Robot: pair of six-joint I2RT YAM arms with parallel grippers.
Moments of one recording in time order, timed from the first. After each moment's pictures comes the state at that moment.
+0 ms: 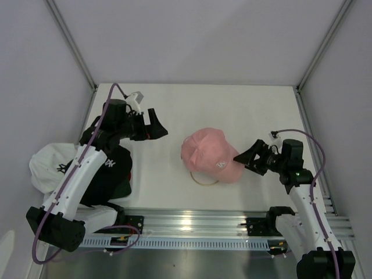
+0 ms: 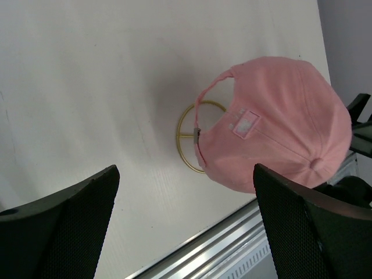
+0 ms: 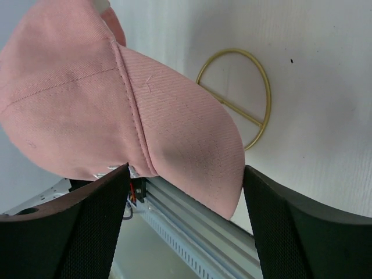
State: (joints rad) left arm -0.29 1.13 1.16 -0.68 0.36 -0.41; right arm 0.01 0.77 0.57 -0.45 -0.72 0.65
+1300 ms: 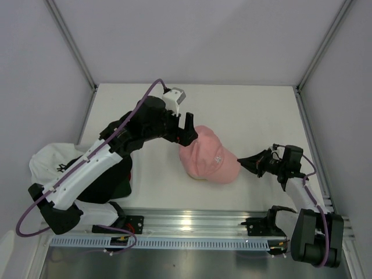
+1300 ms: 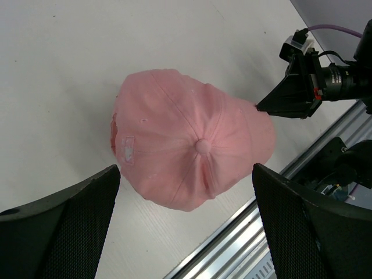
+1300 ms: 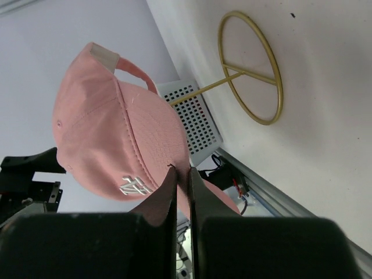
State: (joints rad) left arm -0.80 1.27 1.47 -0.72 0.02 -0.31; right arm -0.16 1.01 0.35 -0.02 -0.99 1.16
